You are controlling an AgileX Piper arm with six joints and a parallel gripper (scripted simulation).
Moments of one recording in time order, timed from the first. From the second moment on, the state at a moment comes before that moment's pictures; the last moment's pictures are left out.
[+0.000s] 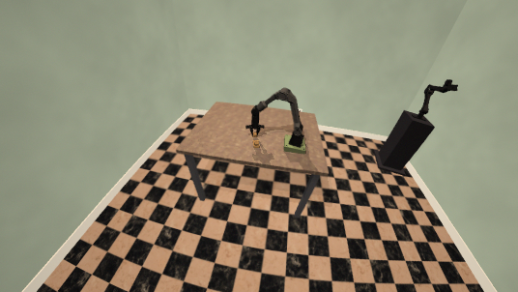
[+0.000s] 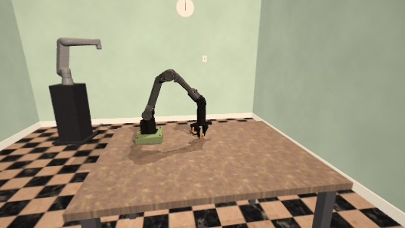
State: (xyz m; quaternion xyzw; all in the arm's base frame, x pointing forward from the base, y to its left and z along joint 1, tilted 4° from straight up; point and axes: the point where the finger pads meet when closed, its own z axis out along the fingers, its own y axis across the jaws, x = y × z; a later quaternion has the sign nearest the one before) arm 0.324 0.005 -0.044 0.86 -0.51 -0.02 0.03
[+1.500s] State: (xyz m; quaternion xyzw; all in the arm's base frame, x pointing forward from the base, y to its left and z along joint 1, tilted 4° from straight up) arm 0.325 0.005 -0.046 0.86 -0.51 -0.02 0.03
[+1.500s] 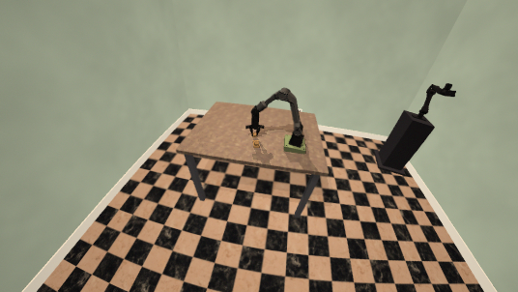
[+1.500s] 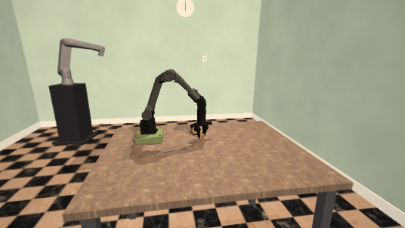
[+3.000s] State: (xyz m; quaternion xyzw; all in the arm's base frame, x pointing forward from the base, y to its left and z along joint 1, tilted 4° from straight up) arm 0.325 0.005 -0.046 0.86 -0.51 -0.02 0.03
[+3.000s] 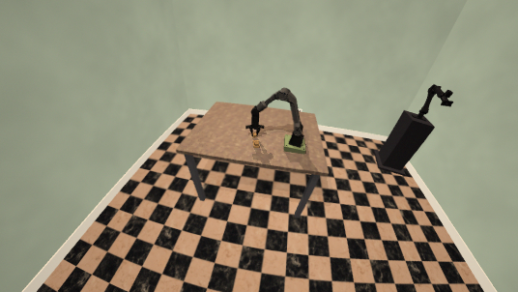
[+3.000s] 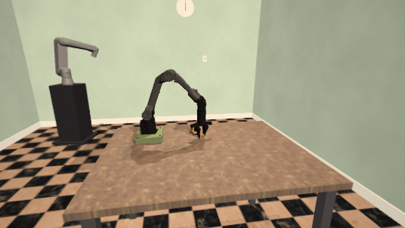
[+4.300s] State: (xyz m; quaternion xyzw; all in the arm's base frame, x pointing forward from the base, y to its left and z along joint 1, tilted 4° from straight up) arm 0.329 0.006 0.014 0.86 -0.51 -0.02 0.03
